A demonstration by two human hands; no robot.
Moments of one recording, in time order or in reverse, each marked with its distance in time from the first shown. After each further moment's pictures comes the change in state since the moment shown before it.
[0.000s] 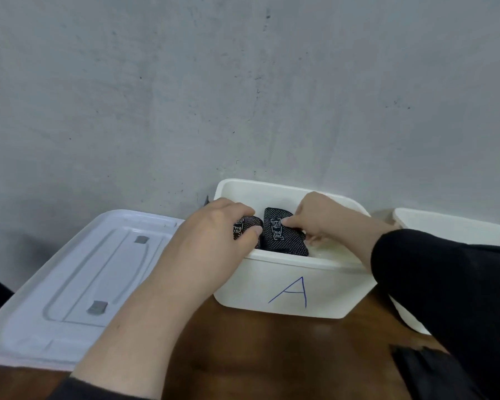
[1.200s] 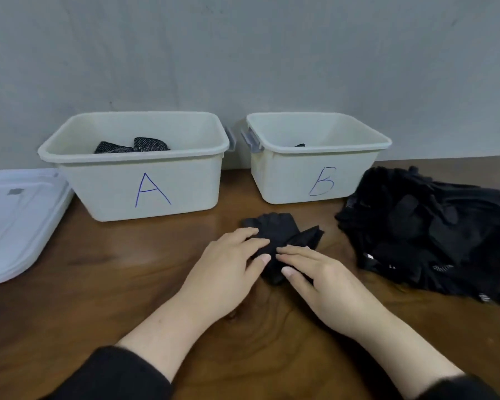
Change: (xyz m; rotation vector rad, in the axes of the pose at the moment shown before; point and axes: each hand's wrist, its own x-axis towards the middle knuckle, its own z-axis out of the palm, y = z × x) left_hand -0.168 0.134 0.166 0.022 -0.472 0.303; right_hand -0.290 0.267 0.087 0.057 0.246 -0.294
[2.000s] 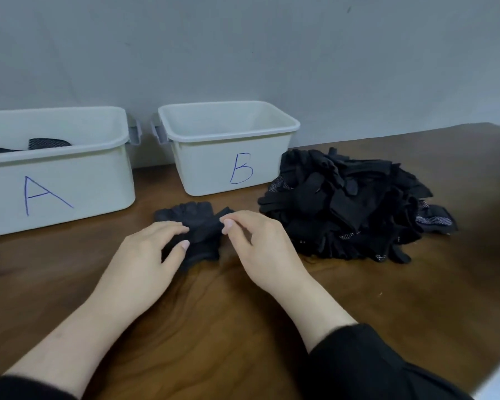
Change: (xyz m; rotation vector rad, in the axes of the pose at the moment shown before) left_hand 0.005 0.025 0.013 0.011 0.144 -0.035; right_hand -0.008 0.022 -0.027 0.284 0.363 0.107
